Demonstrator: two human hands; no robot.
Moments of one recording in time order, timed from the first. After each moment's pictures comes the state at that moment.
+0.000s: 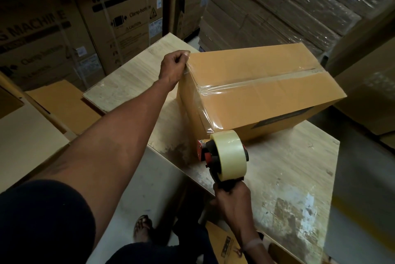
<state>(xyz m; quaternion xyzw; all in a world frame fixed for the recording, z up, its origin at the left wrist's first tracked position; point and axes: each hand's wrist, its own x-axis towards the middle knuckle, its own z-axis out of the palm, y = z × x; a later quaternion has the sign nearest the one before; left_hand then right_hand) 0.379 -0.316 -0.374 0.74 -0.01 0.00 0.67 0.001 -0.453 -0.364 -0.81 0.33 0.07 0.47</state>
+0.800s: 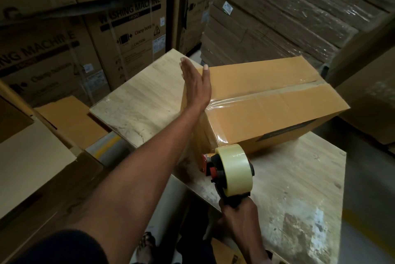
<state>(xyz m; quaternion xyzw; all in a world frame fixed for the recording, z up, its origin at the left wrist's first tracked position) 0.325 -0.379 -0.341 0.80 0.00 0.03 0.60 0.006 -0.452 -0.357 -0.82 0.35 0.10 0.44</state>
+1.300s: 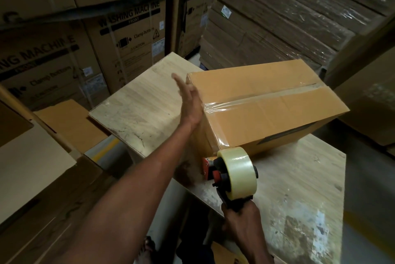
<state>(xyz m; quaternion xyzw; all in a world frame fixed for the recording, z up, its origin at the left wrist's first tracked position) 0.294 -0.358 -0.368 0.71 -0.01 0.02 0.70 0.007 -0.455 -0.356 -0.82 0.35 0.11 0.44</state>
